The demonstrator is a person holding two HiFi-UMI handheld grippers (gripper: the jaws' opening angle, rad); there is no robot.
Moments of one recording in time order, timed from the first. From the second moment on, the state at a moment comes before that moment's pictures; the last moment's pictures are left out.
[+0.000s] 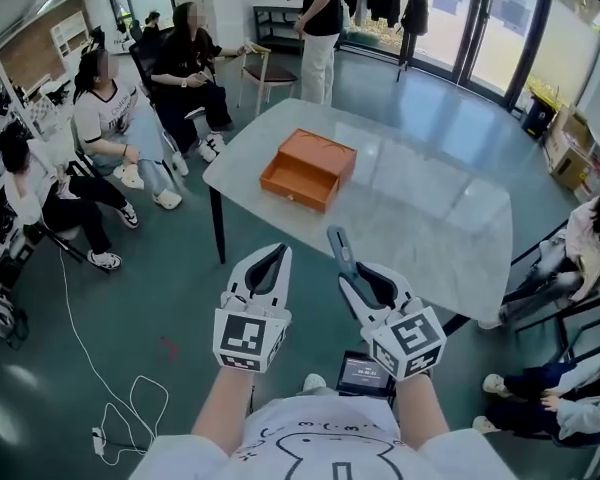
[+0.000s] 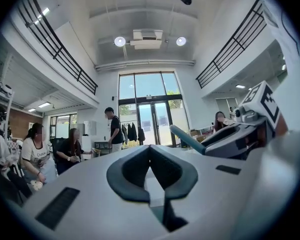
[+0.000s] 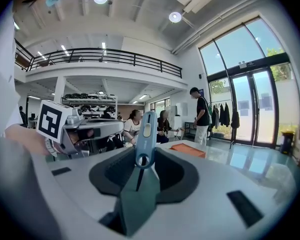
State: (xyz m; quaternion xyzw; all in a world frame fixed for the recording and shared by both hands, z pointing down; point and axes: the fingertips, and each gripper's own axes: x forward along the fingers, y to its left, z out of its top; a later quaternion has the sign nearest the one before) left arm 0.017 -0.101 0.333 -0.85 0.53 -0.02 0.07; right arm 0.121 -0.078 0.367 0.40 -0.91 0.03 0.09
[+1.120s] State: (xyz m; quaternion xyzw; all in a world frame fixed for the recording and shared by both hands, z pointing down) left arm 0.010 -0.241 0.355 -0.85 0.52 -0.03 0.05; right arm 0.114 -0.220 0.391 0.39 -0.91 0.06 0.09
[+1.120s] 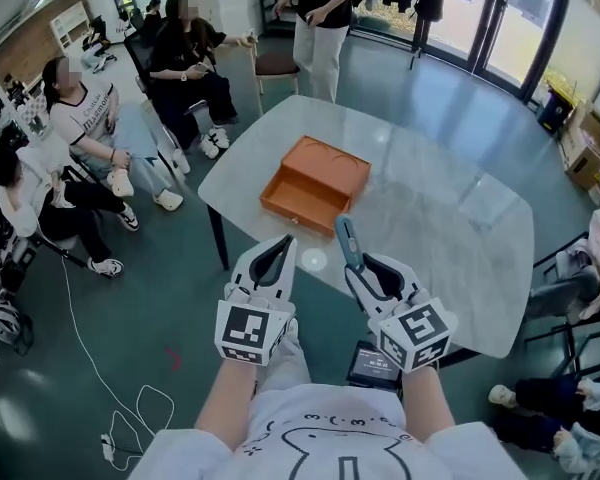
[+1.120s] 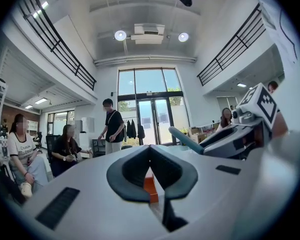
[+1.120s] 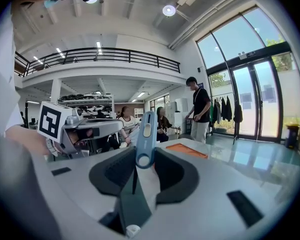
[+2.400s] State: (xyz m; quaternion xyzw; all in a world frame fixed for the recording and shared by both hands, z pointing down) left arm -0.069 -0.468 0.425 -0.89 0.45 -0.06 -0.01; right arm 0.034 -0.440 0.486 0.41 -0.88 0.13 0.23
